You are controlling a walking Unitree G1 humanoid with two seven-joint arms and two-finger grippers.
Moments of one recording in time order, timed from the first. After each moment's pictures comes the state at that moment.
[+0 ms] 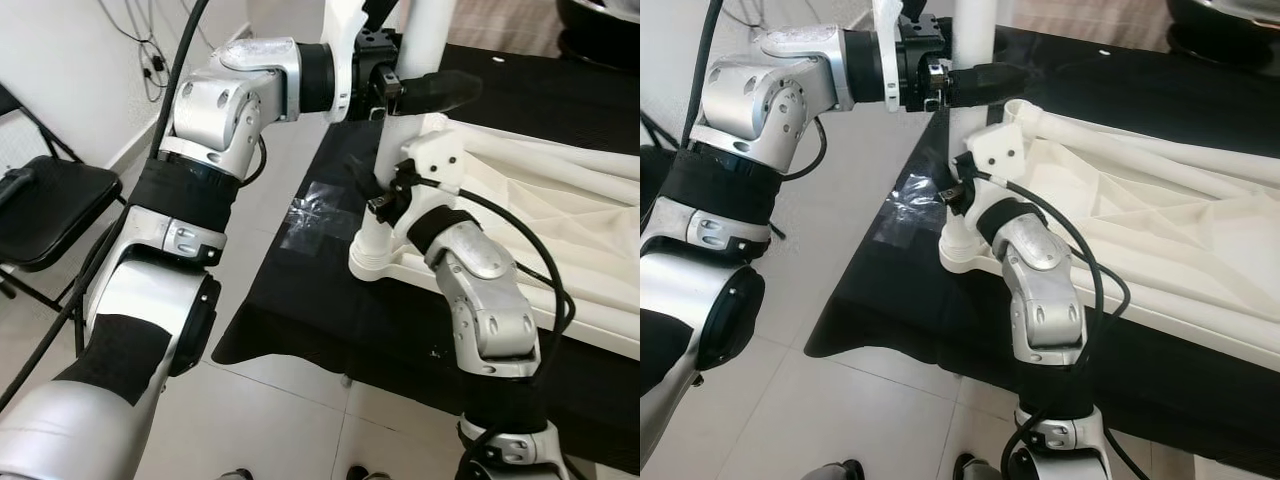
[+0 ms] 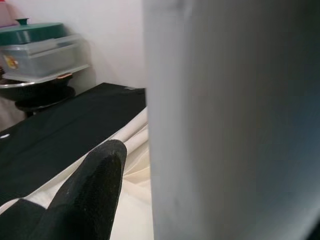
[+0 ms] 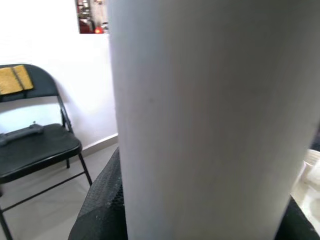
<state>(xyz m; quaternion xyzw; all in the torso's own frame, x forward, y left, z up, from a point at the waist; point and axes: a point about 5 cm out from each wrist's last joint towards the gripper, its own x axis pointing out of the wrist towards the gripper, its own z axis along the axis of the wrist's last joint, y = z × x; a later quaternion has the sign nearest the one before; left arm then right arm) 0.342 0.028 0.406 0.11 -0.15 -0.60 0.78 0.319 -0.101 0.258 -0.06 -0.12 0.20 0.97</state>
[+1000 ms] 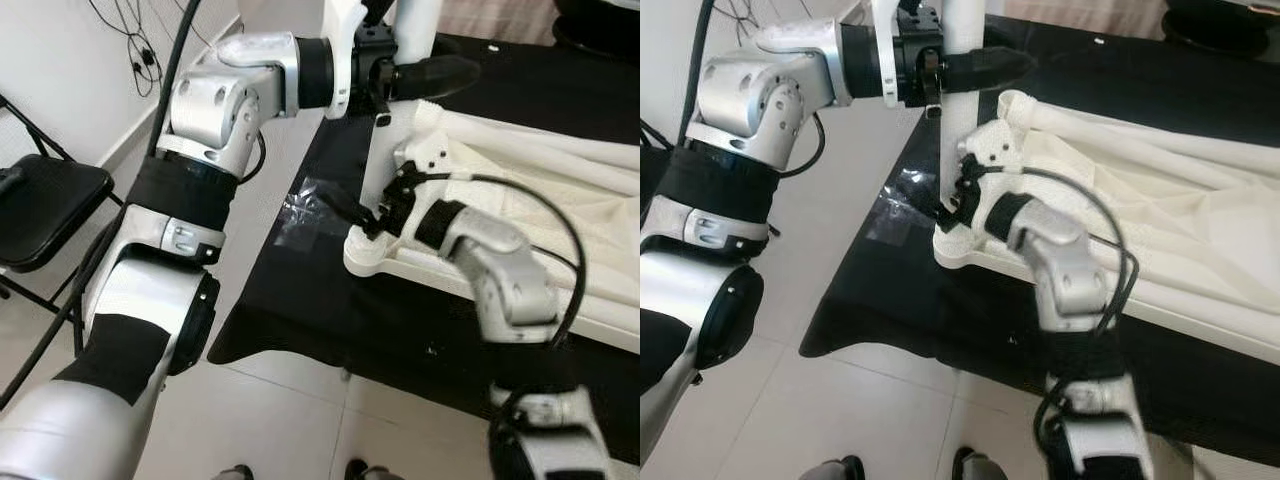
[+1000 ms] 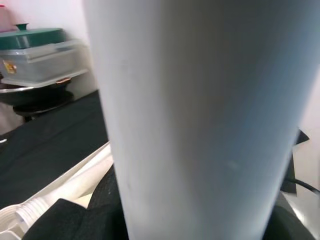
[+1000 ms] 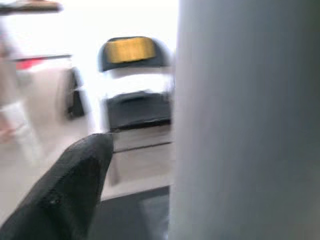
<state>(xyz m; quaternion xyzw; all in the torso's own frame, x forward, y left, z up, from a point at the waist) 0.338 0.029 0.411 0.11 -0.17 -0.60 0.77 0.348 -0.129 0.277 -0.11 -0.09 0.51 0.85</state>
